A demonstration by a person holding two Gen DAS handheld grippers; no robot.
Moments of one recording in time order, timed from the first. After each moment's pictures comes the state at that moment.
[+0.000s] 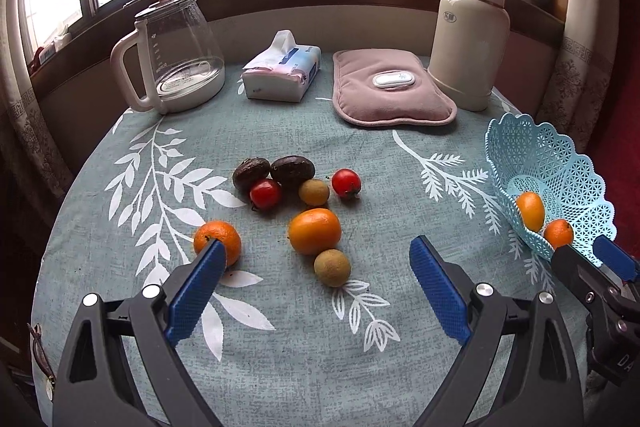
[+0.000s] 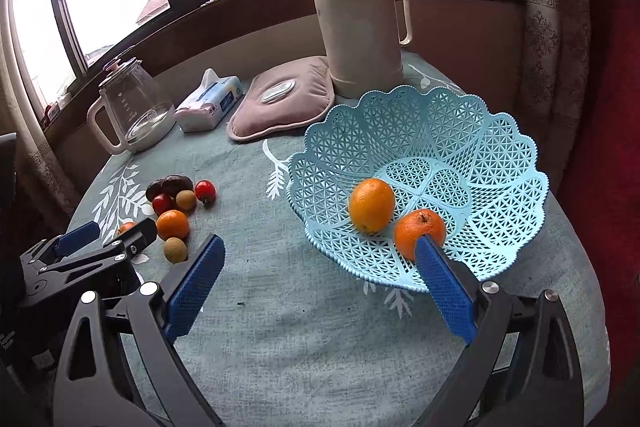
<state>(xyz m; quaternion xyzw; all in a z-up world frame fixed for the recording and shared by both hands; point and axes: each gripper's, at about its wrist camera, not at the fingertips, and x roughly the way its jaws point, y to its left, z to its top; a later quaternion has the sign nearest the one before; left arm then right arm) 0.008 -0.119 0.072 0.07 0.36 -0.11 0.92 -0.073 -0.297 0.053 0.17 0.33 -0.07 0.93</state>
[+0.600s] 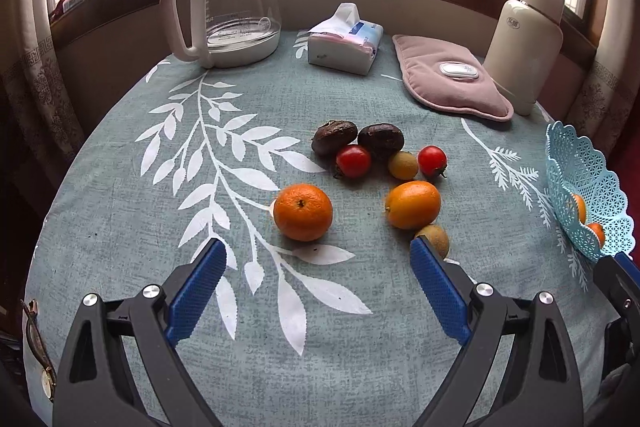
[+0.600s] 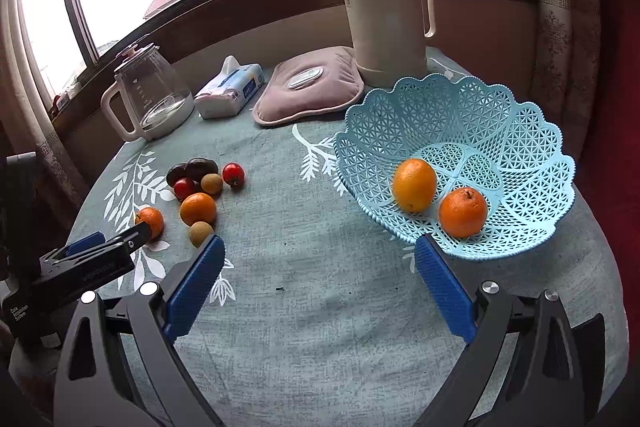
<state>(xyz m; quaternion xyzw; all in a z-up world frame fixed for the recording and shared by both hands) 0.026 -0.042 0.047 0.02 0.40 -0.08 0.91 -0.069 -0.257 0.049 0.15 0.34 -0.05 0.93</state>
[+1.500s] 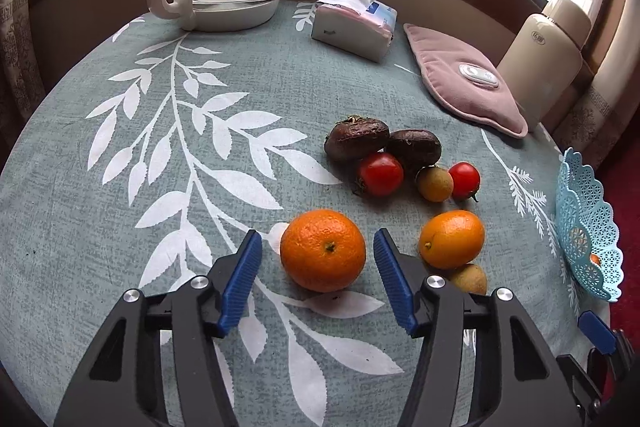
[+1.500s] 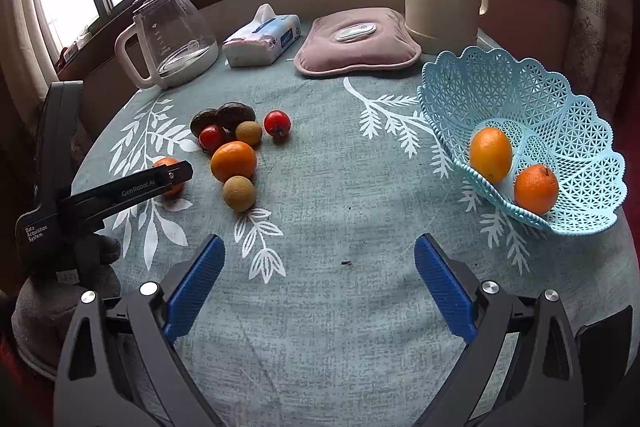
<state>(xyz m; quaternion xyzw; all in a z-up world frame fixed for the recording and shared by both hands) 0.083 -0.023 0.018 -0.05 0.43 -0.13 0.89 -0.041 -0.204 0.028 0.12 0.40 -0.02 0.91</state>
